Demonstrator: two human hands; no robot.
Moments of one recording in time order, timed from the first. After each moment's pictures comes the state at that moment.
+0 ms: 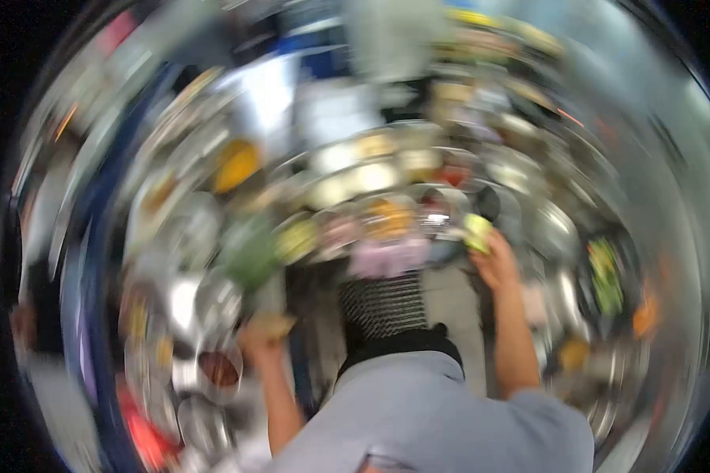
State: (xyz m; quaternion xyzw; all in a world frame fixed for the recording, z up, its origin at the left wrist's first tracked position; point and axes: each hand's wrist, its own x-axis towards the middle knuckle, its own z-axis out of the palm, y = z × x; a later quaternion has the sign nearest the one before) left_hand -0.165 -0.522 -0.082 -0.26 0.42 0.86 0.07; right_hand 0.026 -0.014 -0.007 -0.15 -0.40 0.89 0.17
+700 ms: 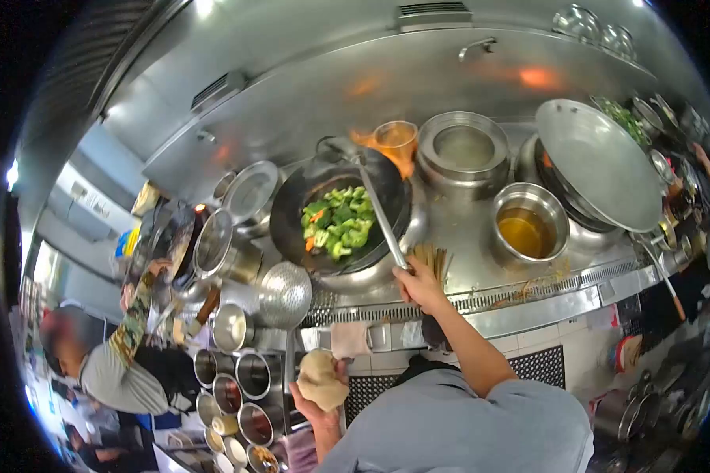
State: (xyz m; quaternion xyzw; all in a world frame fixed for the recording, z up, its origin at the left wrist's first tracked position) left_hand 0.108 -0.037 0.004 0.04 0.24 0.56 0.79; right_hand 0.449 0.027 0.038 -0.59 -0.30 0.50 0.55
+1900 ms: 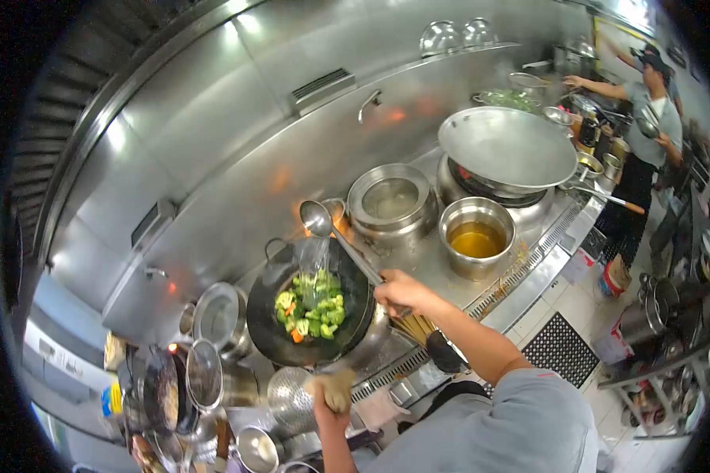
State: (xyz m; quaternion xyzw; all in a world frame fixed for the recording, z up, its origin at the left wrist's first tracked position) left_hand 0.137 0.166 -0.040 0.18 0.33 0.32 0.87; right_hand 0.461 0.056 0.132 -0.57 -0.23 0.48 0.63
